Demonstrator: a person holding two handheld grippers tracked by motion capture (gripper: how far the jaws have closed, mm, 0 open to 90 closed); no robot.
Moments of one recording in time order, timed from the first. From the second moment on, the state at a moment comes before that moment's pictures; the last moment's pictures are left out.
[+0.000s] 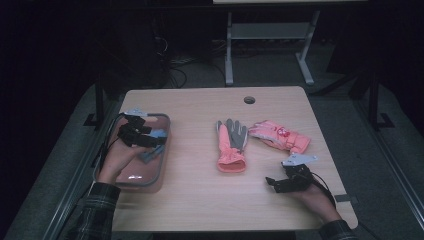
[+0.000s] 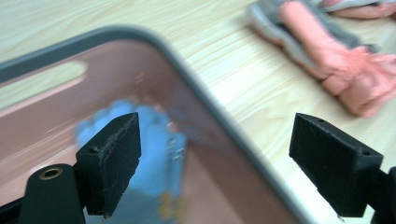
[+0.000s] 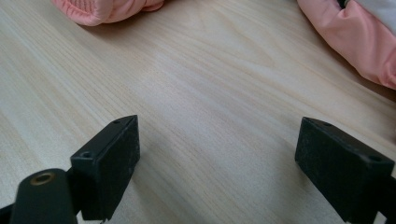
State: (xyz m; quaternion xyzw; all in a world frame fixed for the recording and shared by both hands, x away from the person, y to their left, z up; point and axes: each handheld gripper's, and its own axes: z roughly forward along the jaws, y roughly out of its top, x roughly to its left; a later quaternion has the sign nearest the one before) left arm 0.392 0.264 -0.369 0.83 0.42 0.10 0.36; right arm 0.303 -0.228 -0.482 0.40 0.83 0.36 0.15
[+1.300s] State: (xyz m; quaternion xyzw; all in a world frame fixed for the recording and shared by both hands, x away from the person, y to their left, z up) left arm 0.301 0.130 -0.422 0.88 0.29 0.06 0.37; right arm 0.302 -0.228 -0.482 0.40 0.83 0.36 0.15
